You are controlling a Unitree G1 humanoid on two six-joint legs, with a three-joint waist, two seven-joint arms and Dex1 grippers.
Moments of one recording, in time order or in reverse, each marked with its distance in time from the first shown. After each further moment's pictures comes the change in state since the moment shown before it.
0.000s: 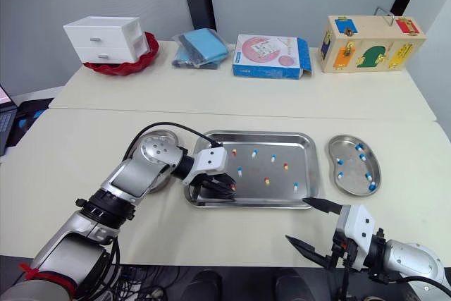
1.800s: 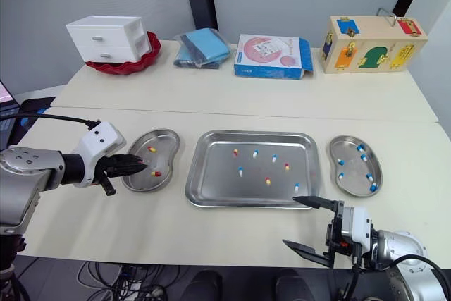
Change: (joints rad) left arm 0.400 0.411 0.542 -0.331 -0.201 0.418 0.336; right arm -0.155 0.068 0.081 0.276 0.044 -0.283 0.261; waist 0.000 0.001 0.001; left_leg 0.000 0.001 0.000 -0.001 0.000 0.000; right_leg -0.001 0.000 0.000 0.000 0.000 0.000
